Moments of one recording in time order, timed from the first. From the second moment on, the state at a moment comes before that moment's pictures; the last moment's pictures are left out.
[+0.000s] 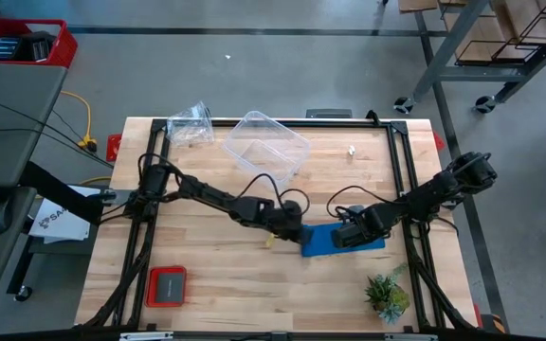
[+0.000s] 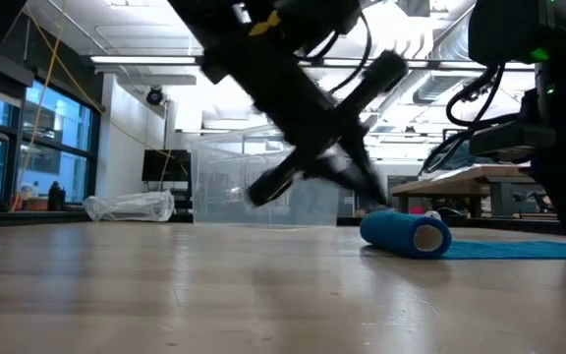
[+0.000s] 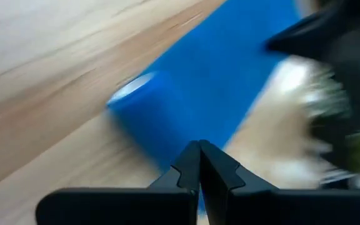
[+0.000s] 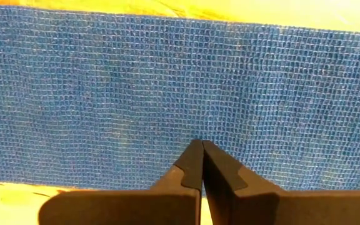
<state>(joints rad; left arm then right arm) -0.14 2.11 1.39 -0.05 -0.03 -1.22 0.38 1.51 0.73 -0.74 0.00 1.76</state>
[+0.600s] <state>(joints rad) -0.05 2.04 1.48 -0.24 -0.01 -0.80 0.39 1.36 0.73 -0.79 0.11 1.78</state>
